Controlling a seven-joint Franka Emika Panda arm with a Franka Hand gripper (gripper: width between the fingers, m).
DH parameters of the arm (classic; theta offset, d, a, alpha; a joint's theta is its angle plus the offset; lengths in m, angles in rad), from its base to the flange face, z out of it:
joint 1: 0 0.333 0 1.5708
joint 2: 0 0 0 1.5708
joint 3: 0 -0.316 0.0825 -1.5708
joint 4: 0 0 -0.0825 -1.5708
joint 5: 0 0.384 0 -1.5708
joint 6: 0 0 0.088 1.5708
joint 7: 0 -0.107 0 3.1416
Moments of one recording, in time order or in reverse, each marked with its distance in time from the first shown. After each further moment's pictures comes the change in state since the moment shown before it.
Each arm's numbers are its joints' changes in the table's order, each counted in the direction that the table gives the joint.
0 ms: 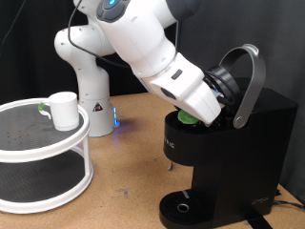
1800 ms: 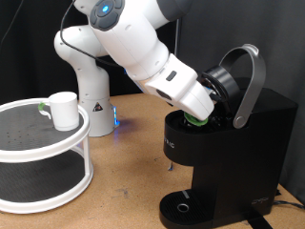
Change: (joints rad) arm -0.024 0.024 -0.001 -0.031 -0.019 0.095 0.056
